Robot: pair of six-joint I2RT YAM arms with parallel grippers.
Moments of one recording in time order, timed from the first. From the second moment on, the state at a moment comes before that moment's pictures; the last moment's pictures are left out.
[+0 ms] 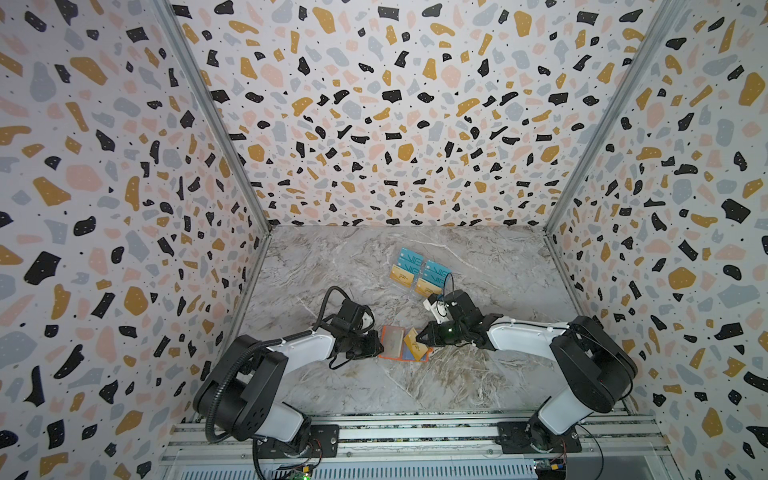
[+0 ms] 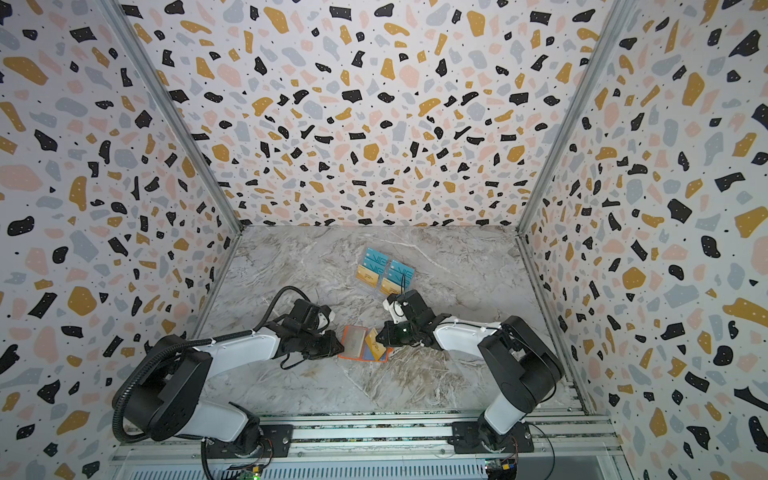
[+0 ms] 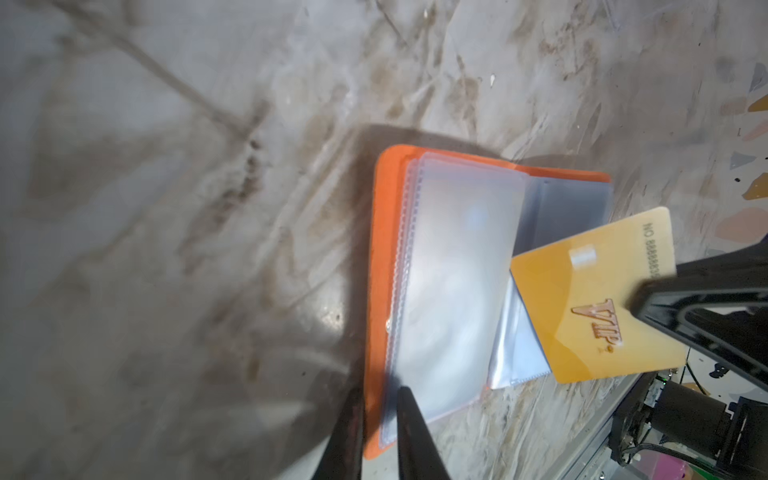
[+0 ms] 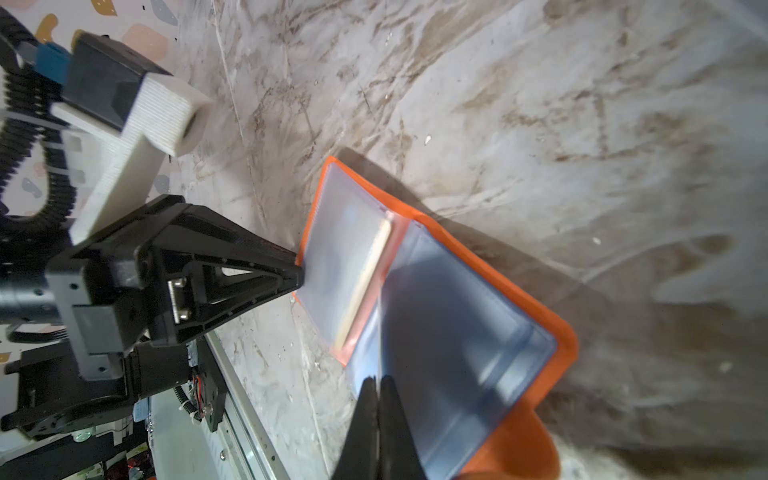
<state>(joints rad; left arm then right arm) -0.49 1.46 0.58 -0.20 0.44 -0.55 0.69 1.60 0.75 0.01 -0.53 0.60</state>
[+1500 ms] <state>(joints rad) -0.51 1.42 0.55 -0.17 0.43 -0.64 0.64 1.63 0.69 0.13 -0.64 0.71</state>
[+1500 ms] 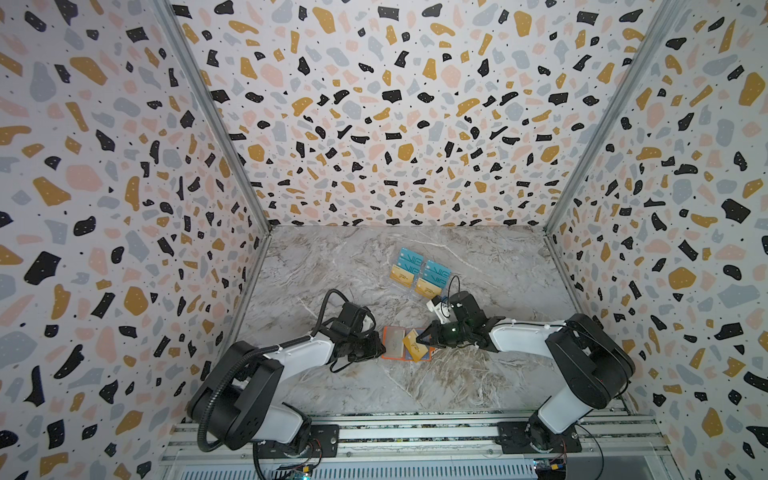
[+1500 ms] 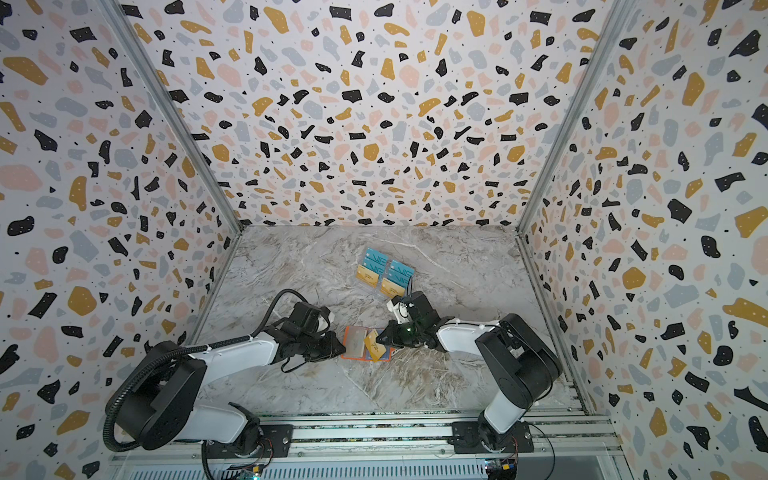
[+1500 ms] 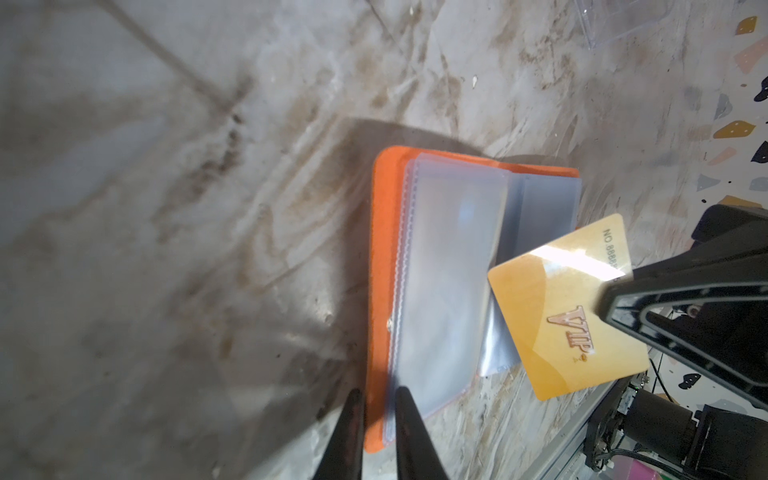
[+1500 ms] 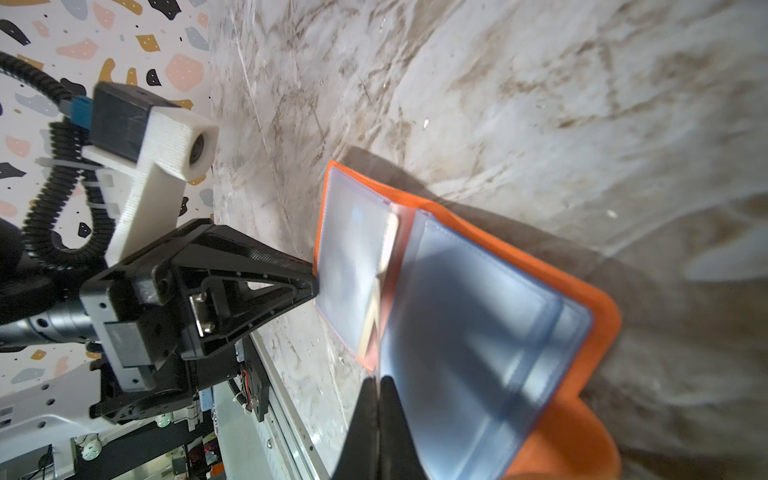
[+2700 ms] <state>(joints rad) -0.52 1.42 0.53 -0.16 0.43 -0.64 0.65 1.71 0.72 0.18 -0.65 0.73</state>
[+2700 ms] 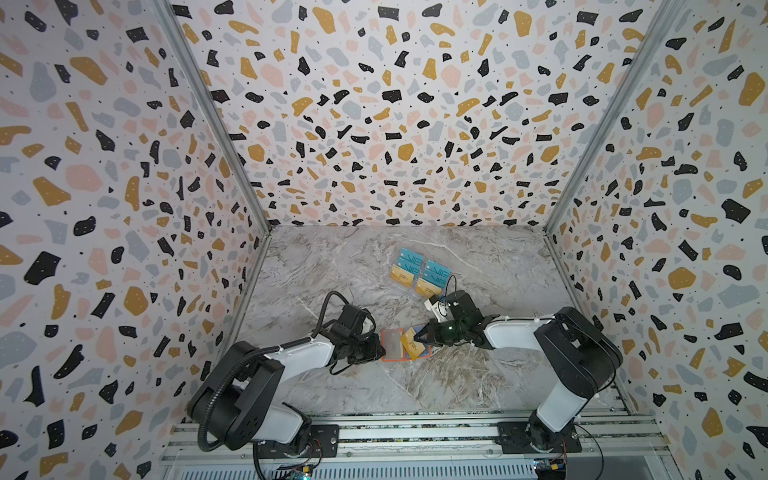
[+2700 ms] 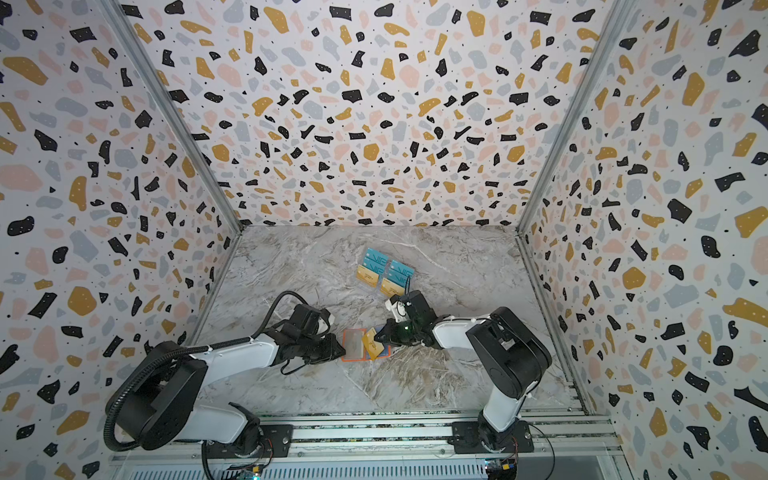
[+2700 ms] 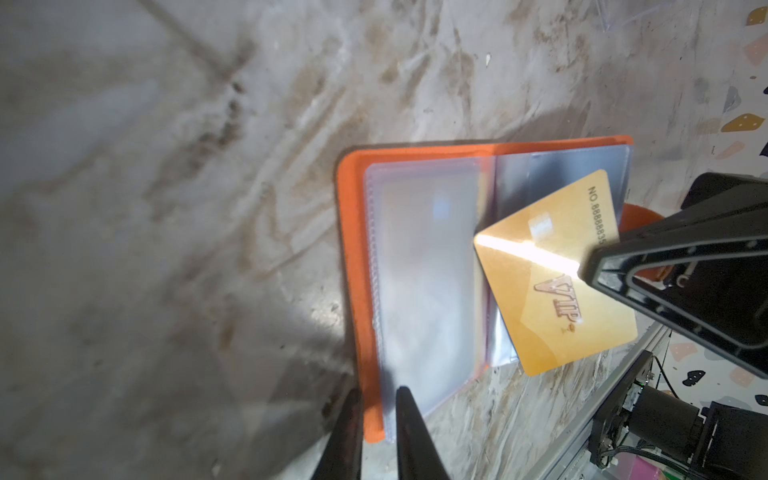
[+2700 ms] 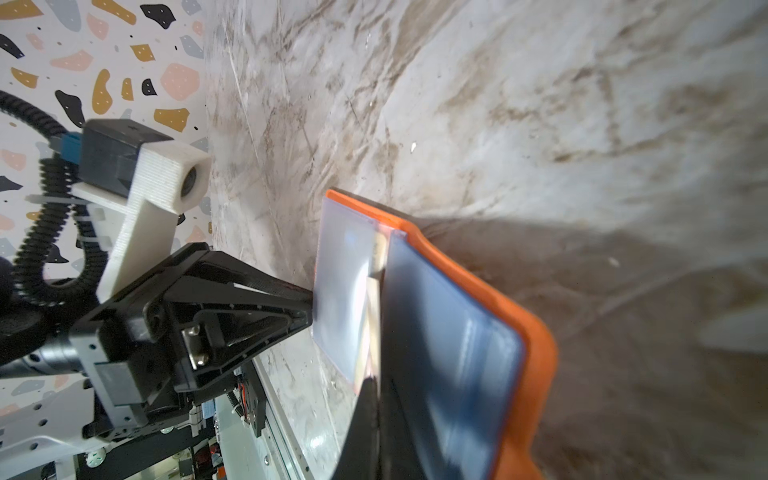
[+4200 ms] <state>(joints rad) -0.52 1.42 0.52 -0.14 0.43 -0.64 0.70 1.68 0.73 0.09 -0.64 0.68</state>
